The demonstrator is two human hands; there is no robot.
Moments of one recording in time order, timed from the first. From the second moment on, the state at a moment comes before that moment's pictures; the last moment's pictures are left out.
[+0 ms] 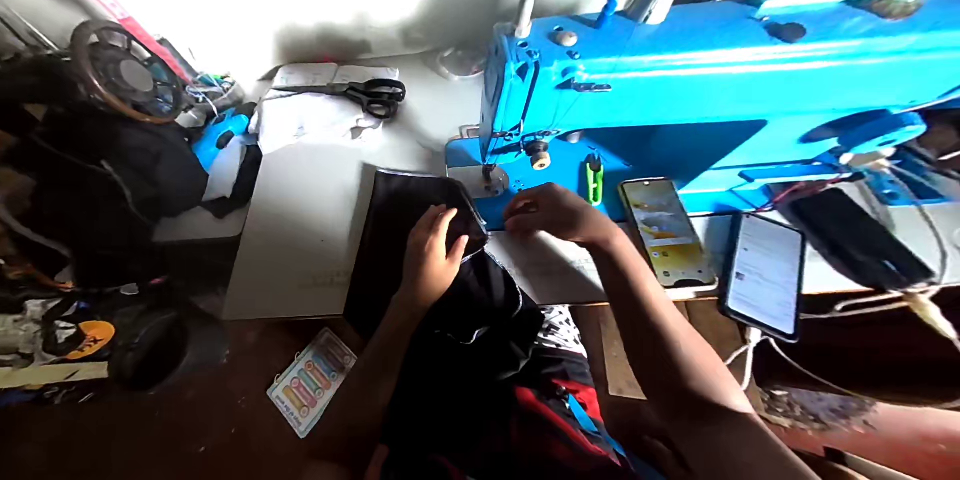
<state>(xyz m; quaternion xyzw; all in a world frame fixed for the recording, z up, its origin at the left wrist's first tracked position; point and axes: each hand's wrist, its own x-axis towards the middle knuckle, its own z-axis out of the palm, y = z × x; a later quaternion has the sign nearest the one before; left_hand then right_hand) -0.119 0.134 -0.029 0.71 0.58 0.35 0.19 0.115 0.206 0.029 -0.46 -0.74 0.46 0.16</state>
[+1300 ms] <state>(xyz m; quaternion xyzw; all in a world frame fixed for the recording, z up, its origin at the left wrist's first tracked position) -0.090 0.124 0.005 0.65 0.61 0.36 0.28 0.134 0.169 0.009 -0.56 -0.69 0.32 0.32</state>
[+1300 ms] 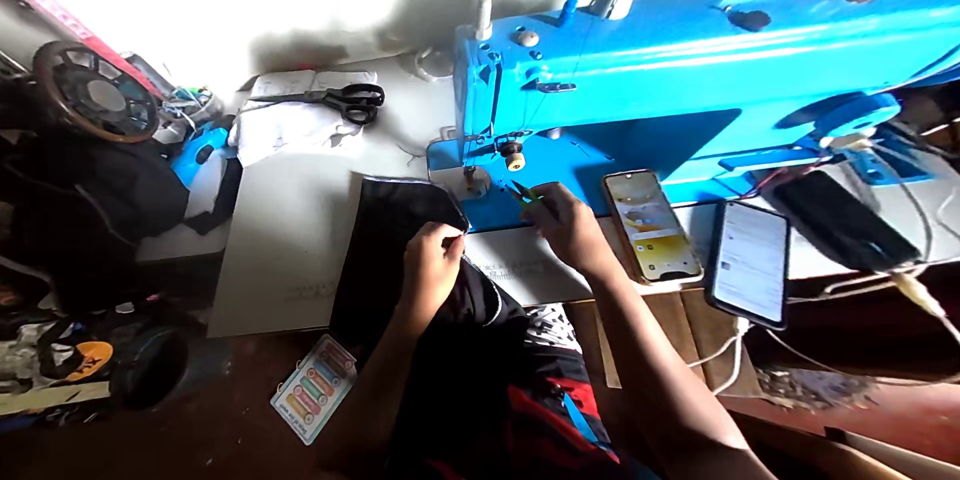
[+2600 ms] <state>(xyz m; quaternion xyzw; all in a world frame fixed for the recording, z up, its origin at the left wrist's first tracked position) -0.107 0.127 -0.003 0.56 0.55 0.45 0.42 0.127 0.186 0.043 -0.45 -0.83 0.32 0.06</state>
